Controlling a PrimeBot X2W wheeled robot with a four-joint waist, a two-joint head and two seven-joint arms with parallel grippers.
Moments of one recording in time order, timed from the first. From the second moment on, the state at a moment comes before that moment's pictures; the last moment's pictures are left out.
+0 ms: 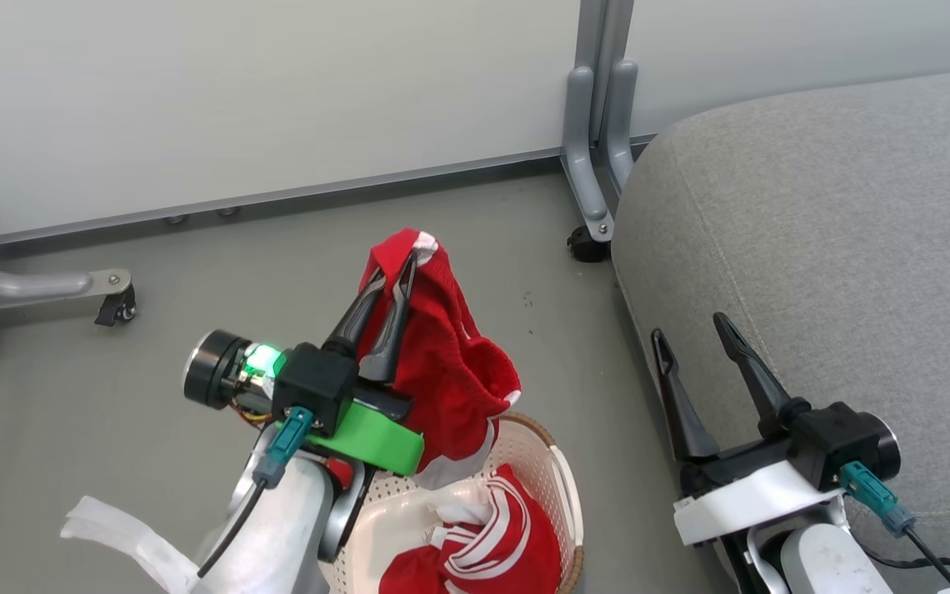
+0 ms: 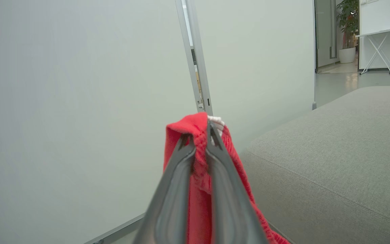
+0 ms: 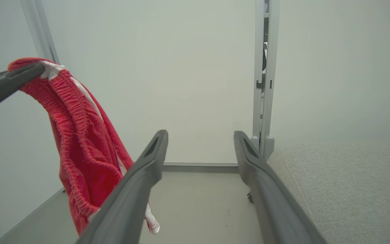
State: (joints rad) left arm -0.35 0.10 -0.44 0.21 -0.13 -0.01 -0.26; right arm -0.06 -0.05 0.18 0.06 0.13 0.13 -0.26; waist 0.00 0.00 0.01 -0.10
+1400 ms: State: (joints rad) left arm -0.49 0.05 -0.66 0.17 -0.13 -0.03 -0.26; right arm -0.17 -0.05 0.45 0.20 0.21 0.13 -0.26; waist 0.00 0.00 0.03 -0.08
